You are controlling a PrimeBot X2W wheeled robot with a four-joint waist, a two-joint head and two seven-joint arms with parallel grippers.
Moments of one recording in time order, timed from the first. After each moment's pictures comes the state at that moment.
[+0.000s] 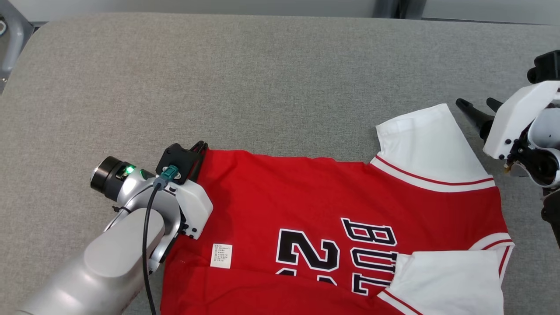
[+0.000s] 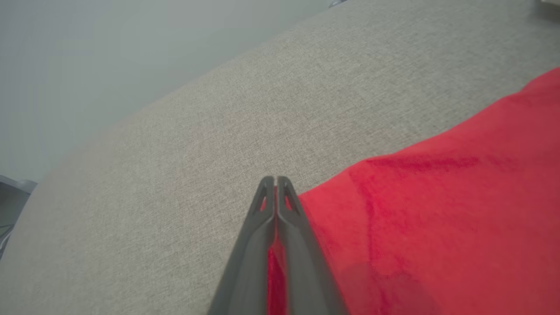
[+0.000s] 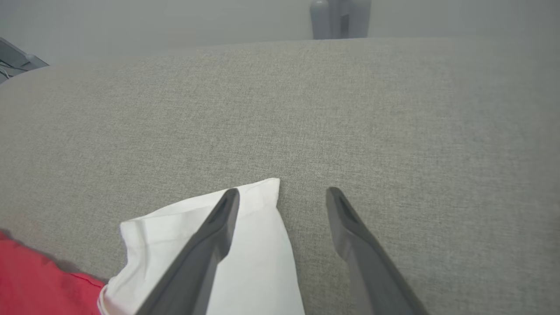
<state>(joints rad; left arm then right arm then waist) -0.77 0.38 -1.09 0.59 -0.68 0.23 -0.13 -0.78 -0.36 0.25 0.60 0.63 0.13 0.53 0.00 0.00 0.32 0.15</state>
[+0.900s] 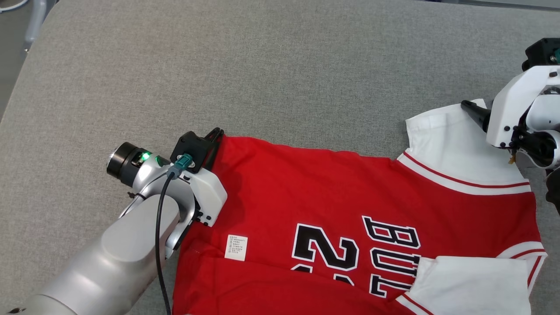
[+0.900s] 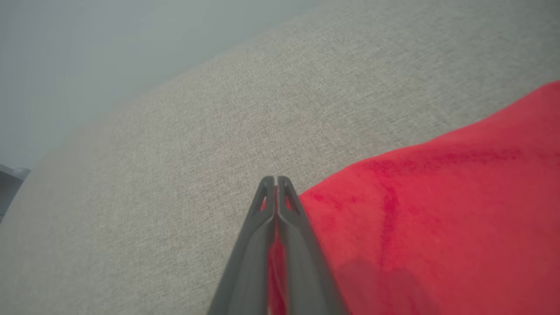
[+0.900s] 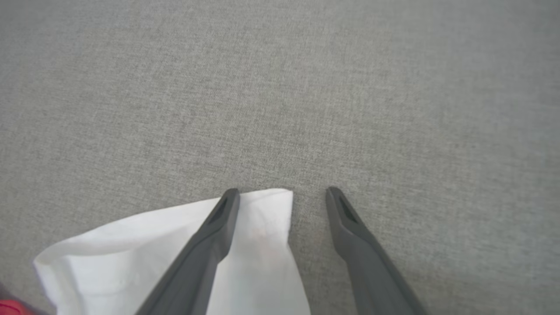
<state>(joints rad) -0.83 0.30 -1.10 0.69 -0.69 0.19 -0.19 -0.94 -0.38 0.43 0.83 0.68 0.13 0.55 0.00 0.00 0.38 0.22</state>
